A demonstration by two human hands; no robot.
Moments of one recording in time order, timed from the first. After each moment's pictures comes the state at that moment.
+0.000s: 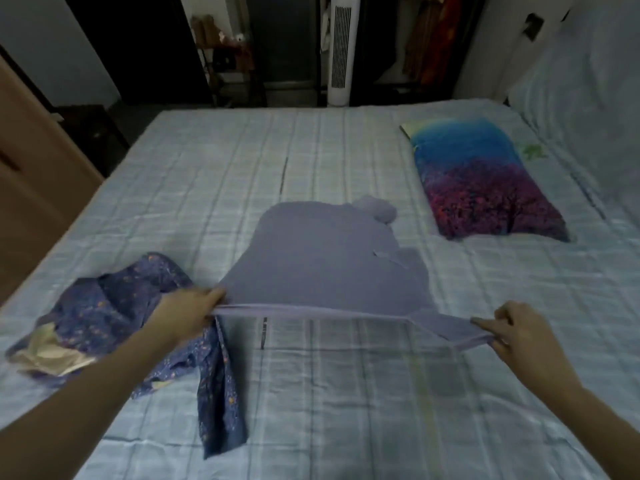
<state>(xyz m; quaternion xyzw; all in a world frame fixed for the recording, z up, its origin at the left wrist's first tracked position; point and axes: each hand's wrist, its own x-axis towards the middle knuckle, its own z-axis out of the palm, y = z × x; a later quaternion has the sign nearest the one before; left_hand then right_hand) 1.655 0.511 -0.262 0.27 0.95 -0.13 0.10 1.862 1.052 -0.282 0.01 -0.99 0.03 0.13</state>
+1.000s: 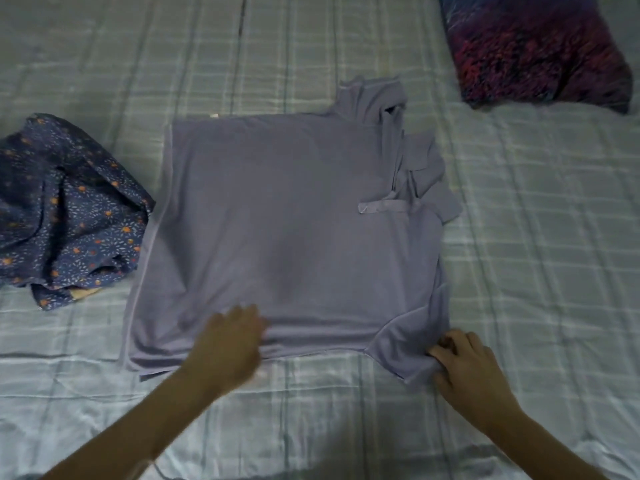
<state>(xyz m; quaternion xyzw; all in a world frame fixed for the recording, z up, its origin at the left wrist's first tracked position) 1.835 0.579 -0.467 0.39 0.91 -0.01 0.15 2.000 0.954 -0.489 -0.04 -0.99 0.06 -0.11</state>
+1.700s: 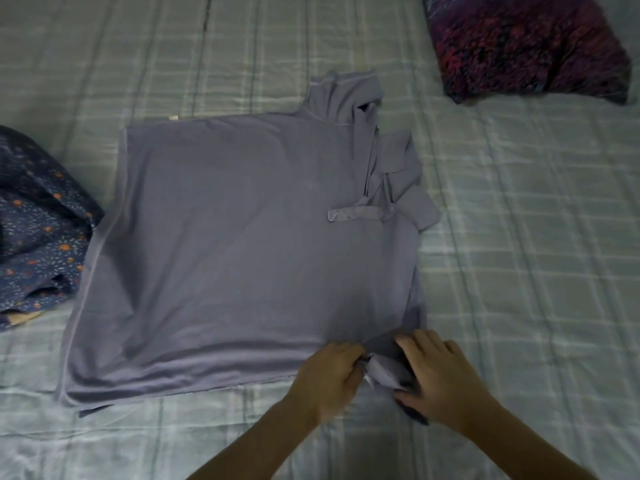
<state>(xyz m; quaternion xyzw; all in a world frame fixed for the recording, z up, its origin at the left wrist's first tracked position) 1.896 0.772 -0.530 0.31 0.86 0.32 0.25 1.964 0.985 -0.506 0.06 -0.98 0.10 -0.14</state>
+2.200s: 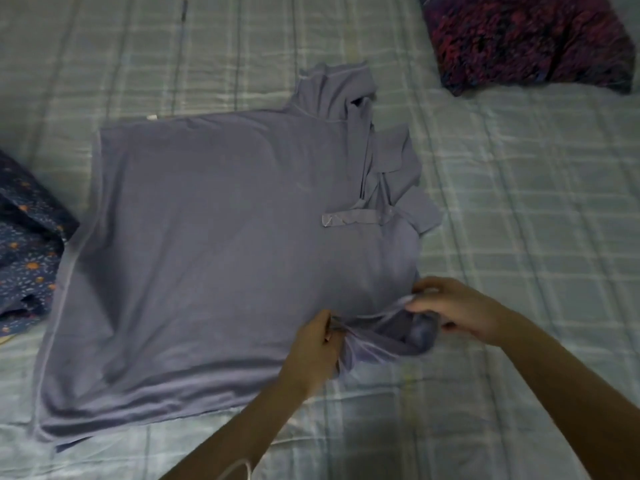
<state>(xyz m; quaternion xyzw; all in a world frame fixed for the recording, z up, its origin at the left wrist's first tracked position) 1.842 0.783 -0.530 0.03 0.82 0.47 0.32 1.845 1.027 -0.471 -0.35 -0.68 0.56 -0.33</state>
